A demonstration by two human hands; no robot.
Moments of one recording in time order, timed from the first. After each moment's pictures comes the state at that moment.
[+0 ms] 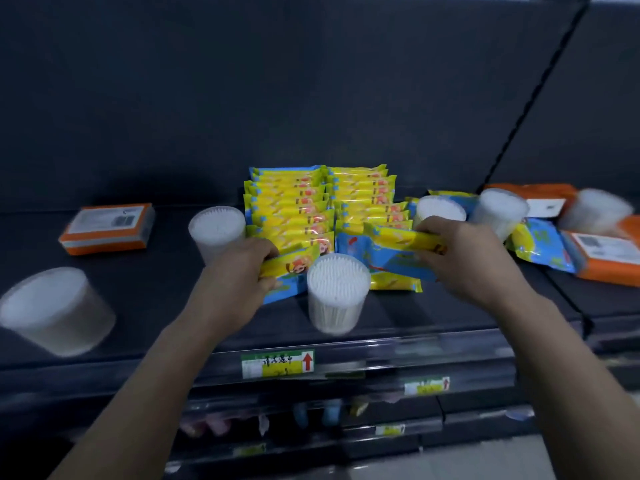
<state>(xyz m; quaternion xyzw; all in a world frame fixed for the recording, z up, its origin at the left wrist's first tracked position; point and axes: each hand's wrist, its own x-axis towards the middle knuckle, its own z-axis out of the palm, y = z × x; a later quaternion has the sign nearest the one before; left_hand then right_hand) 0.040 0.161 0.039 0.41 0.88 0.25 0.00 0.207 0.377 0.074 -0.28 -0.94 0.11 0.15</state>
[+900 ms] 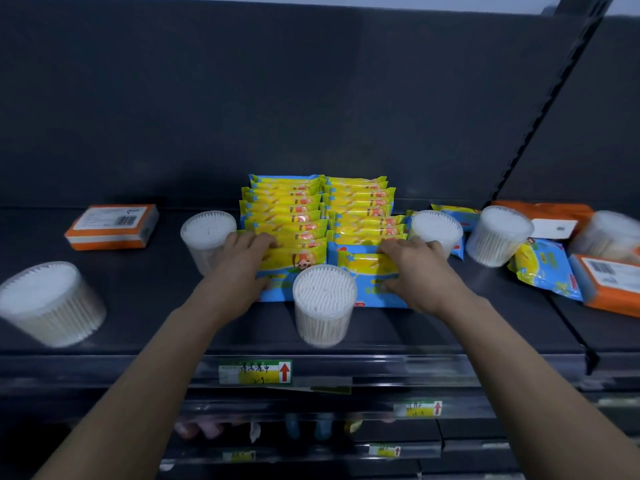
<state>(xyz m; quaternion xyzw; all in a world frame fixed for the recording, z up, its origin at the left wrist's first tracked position) 0.021 0.194 0.013 0.41 0.89 0.19 -0.02 0.171 0.411 0.037 -0.17 -0.99 0.02 0.01</state>
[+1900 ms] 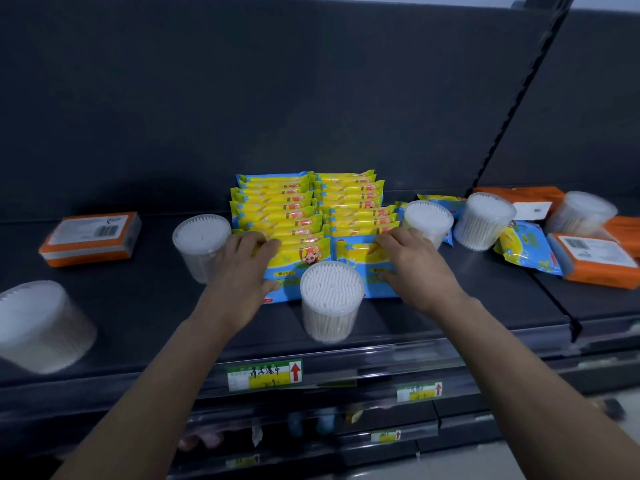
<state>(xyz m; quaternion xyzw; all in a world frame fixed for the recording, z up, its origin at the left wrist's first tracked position) 0.012 0.190 -0.007 0.48 0.85 0.19 -0.11 0.173 0.400 0.017 -0.19 -0.98 -0.01 0.10</state>
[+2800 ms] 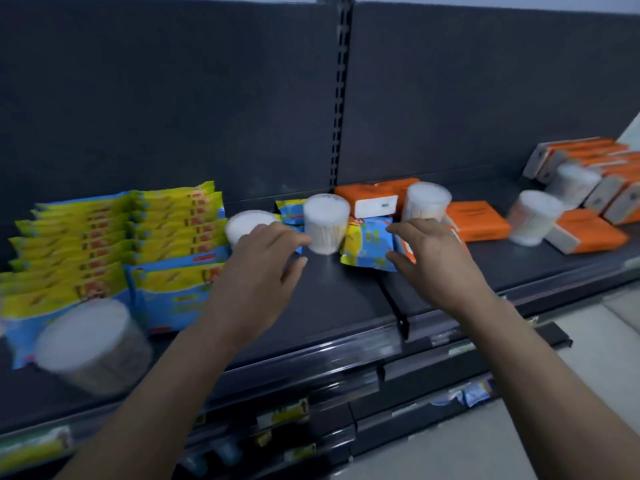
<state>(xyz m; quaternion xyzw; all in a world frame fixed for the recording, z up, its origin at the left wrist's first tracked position) 0.191 0.404 0.039 0.60 0.71 0.33 -0.15 0.362 0.578 0.046 -0.27 -0.94 0.03 0.20</state>
